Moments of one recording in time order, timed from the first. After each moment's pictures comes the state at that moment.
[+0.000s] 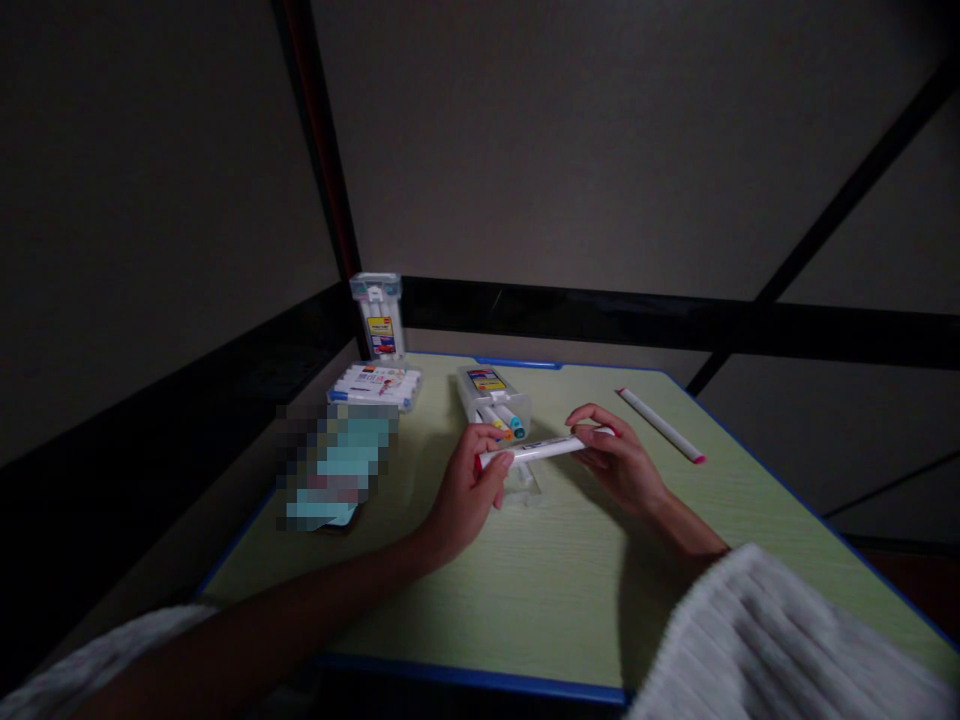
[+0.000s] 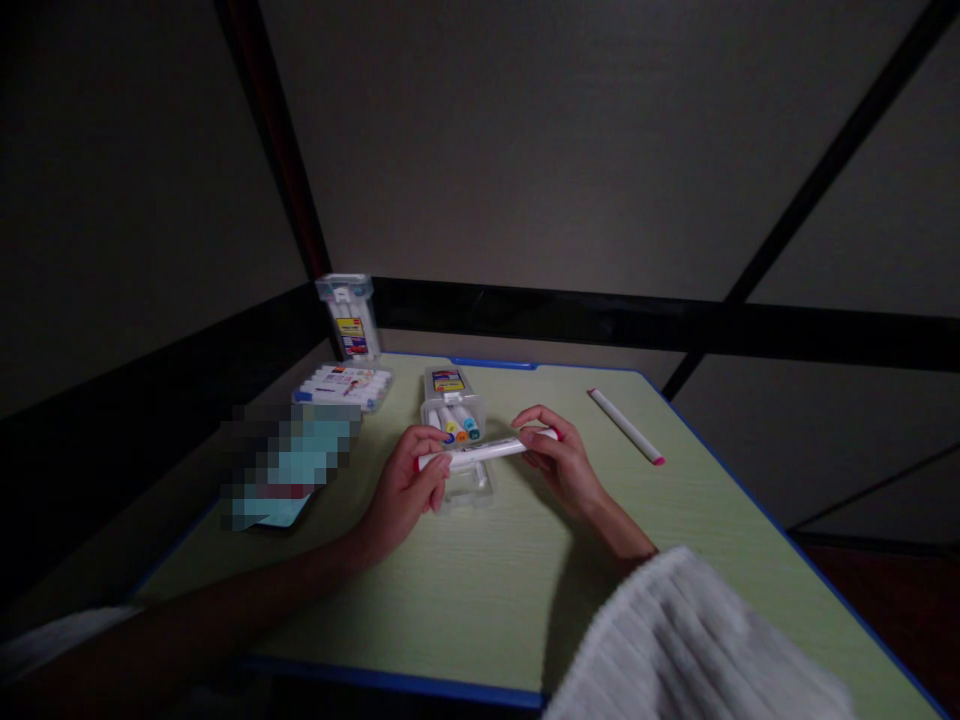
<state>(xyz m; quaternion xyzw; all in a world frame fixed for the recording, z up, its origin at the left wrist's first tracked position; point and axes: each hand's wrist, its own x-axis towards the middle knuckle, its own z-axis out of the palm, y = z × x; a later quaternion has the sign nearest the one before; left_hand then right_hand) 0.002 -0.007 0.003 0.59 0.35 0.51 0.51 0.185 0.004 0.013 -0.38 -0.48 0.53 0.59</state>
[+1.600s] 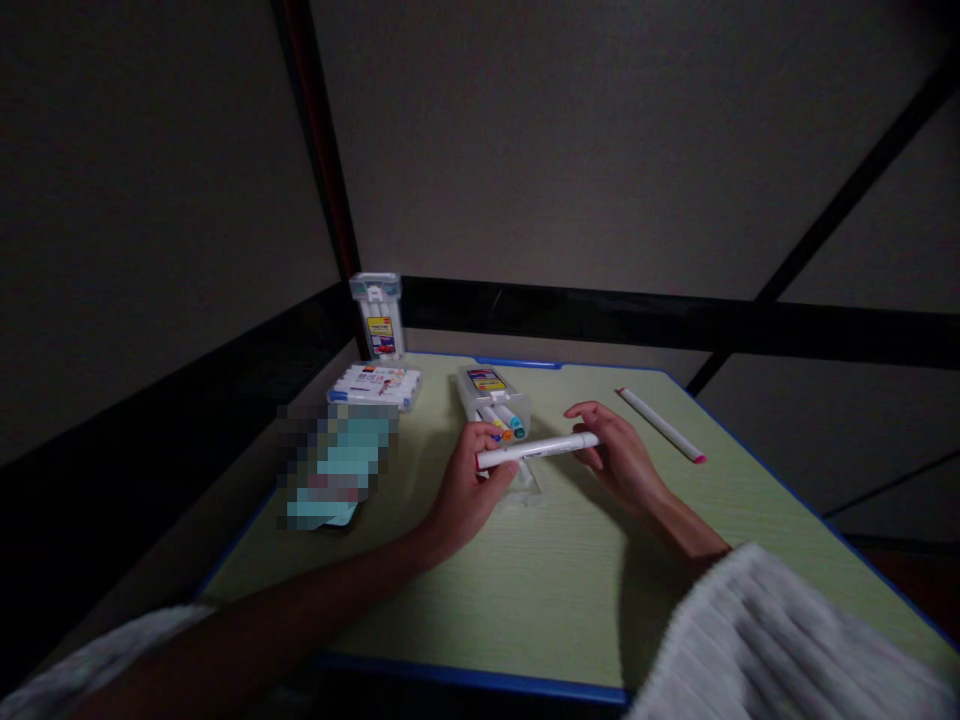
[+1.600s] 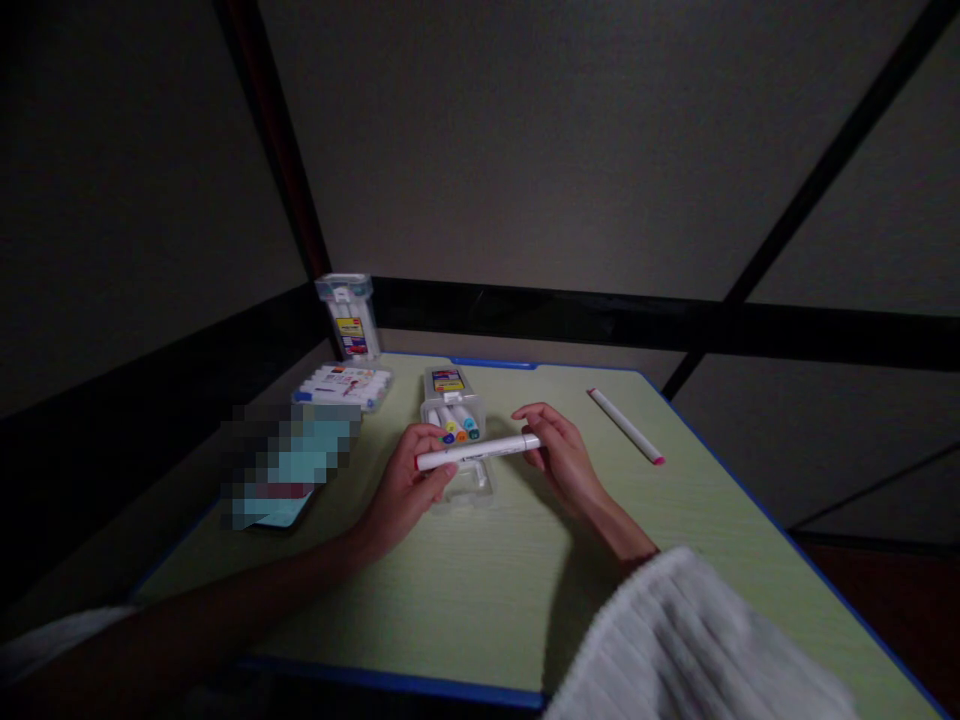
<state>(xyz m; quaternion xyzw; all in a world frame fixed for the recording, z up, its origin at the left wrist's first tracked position) 0.003 -0.005 0.003 0.61 0.37 0.49 0.50 0.186 0.010 0.007 -0.40 -0.49 0.51 0.58</state>
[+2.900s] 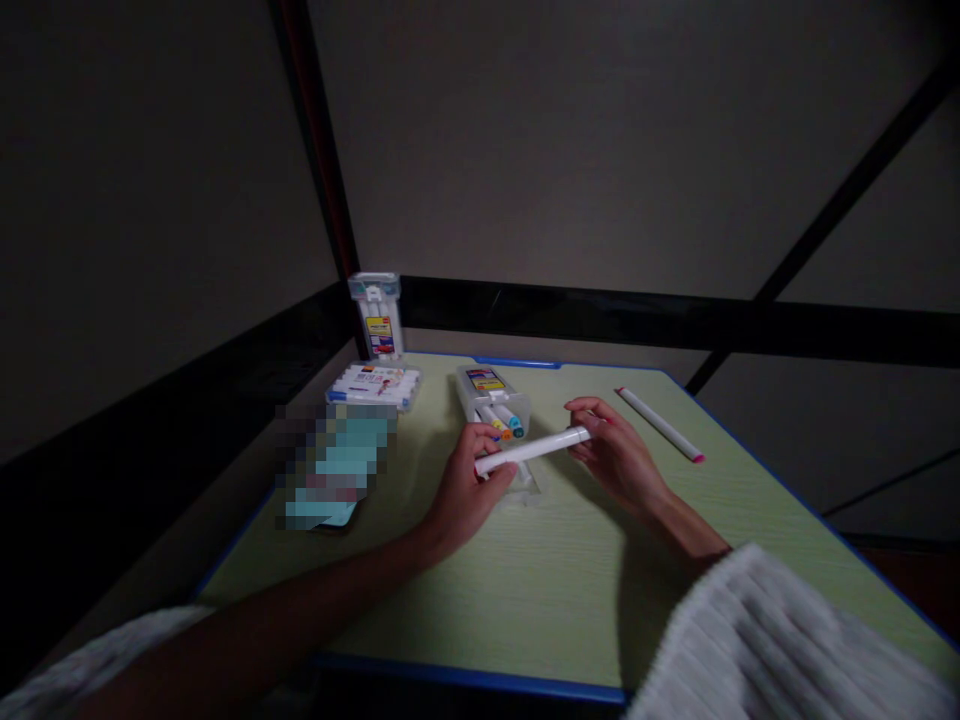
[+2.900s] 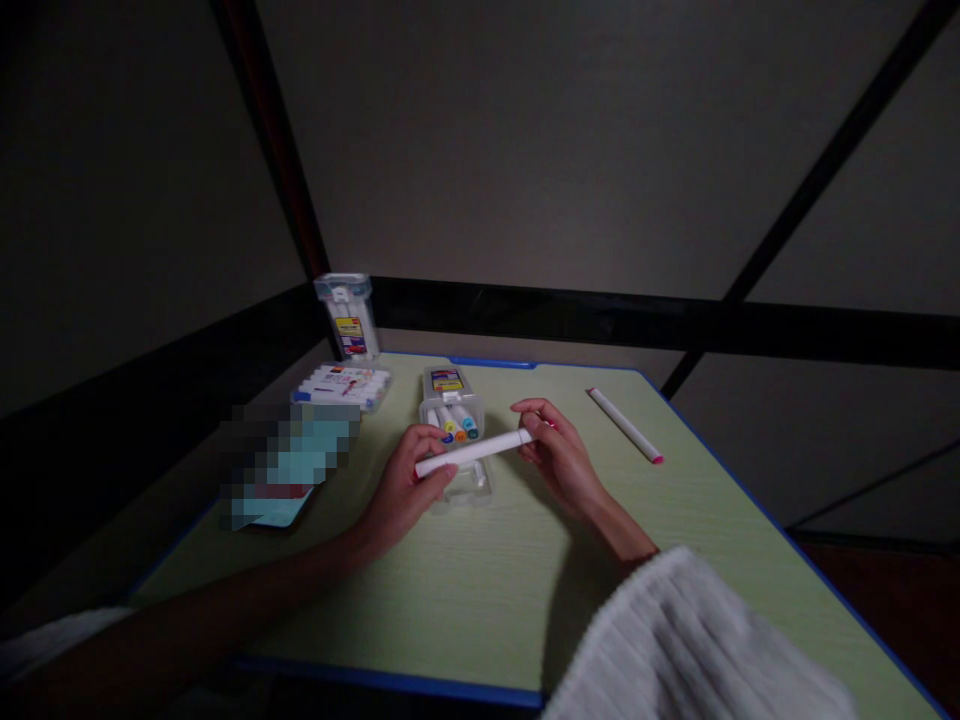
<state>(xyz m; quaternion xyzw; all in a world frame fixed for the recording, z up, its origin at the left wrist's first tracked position) 0.002 -0.003 0.004 0.62 0.40 0.48 0.48 0.184 0.008 0.009 -0.35 -0.47 0.53 0.61</state>
